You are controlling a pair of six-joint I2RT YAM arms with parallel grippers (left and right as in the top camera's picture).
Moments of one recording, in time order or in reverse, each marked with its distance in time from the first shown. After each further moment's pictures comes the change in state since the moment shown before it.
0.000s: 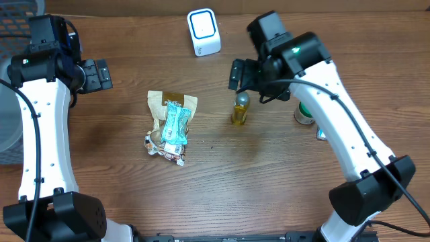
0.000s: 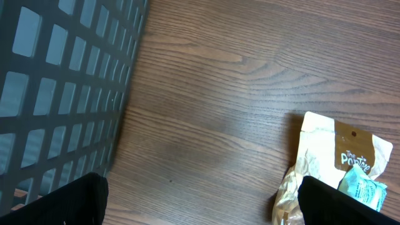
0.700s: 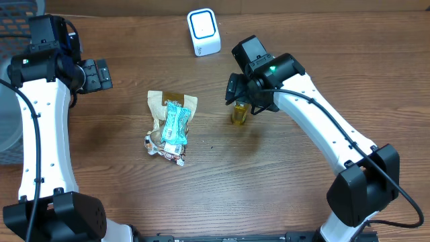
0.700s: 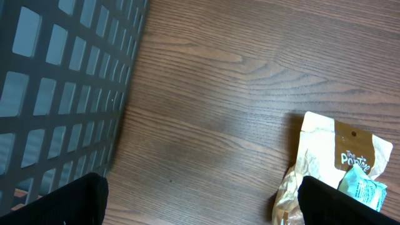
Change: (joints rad) left arm 0.000 0.000 0.000 0.000 0.000 0.000; right arm 0.038 0.005 -0.259 0.242 0.108 0.089
